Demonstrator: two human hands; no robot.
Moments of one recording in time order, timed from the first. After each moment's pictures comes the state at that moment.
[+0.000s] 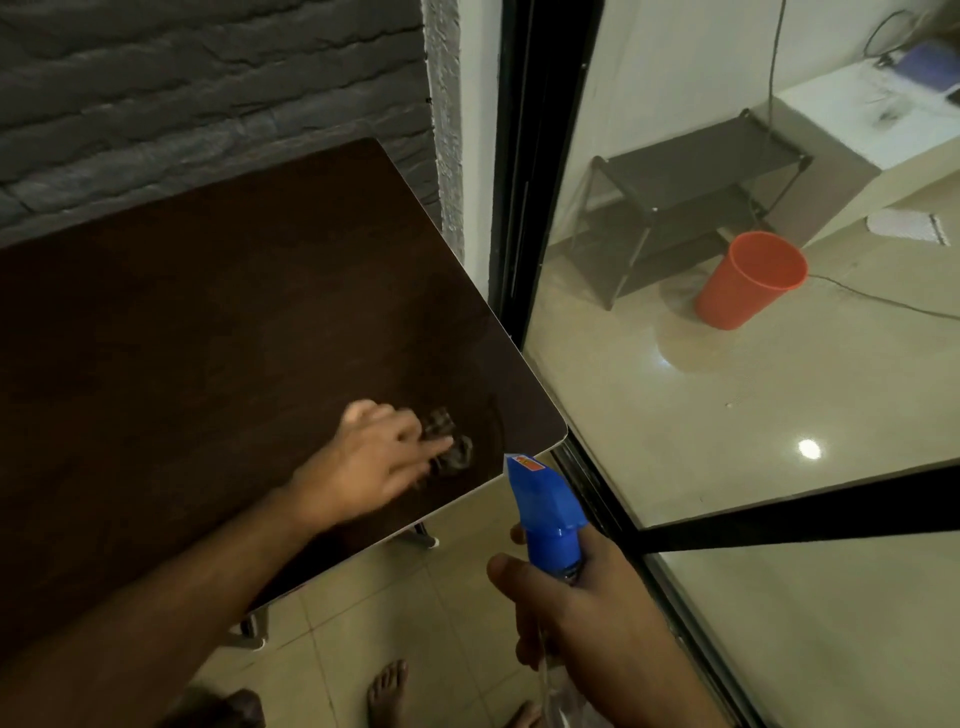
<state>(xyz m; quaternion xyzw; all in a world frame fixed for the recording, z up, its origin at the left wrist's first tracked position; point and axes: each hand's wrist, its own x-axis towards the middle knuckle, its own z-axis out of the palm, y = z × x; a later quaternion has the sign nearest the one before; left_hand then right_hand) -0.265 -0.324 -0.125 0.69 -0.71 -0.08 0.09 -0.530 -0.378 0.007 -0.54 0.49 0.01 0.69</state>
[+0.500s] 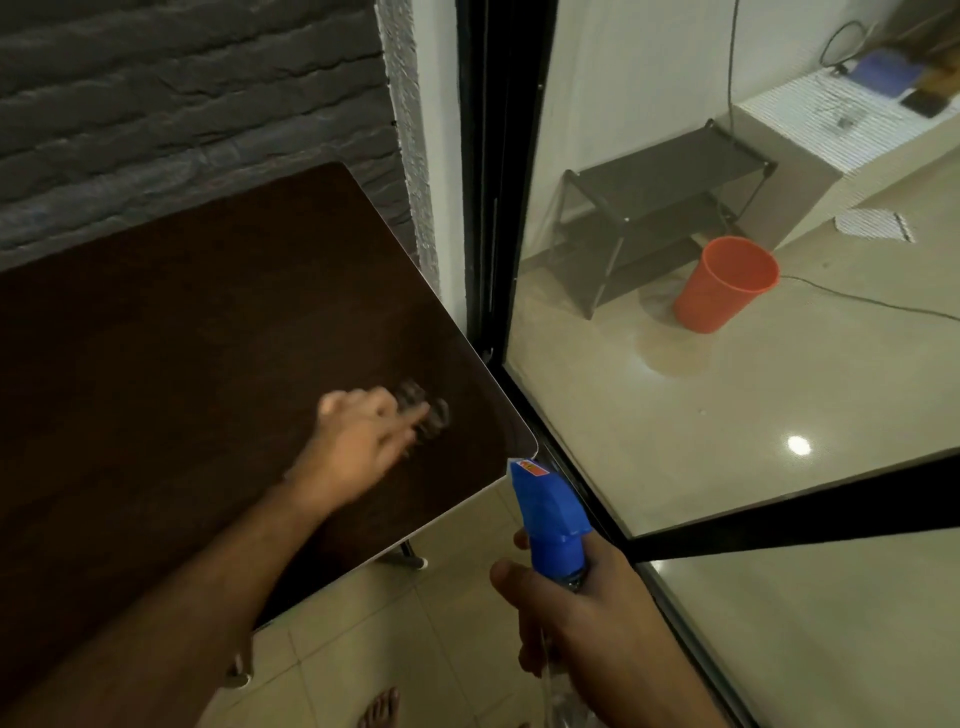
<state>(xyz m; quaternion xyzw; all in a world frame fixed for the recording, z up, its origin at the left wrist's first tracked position) -0.267 -0.371 -0.128 0.76 -0.63 -0.04 0.12 -0.544 -0.403 0.004 -0.54 0.49 0.00 0.68</state>
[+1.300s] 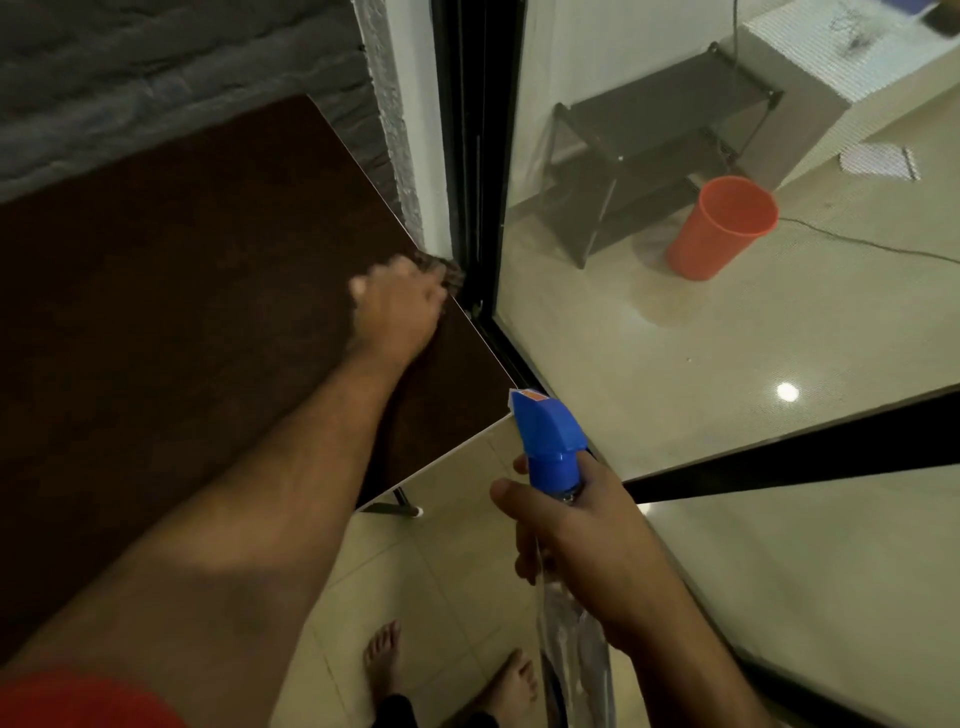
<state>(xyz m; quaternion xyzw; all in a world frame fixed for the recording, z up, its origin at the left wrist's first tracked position) -0.286 -0.498 -0.122 0.87 -0.49 -0.03 0.07 -0.552 -0.417 0.005 -0.54 0.51 -0.05 0.66</state>
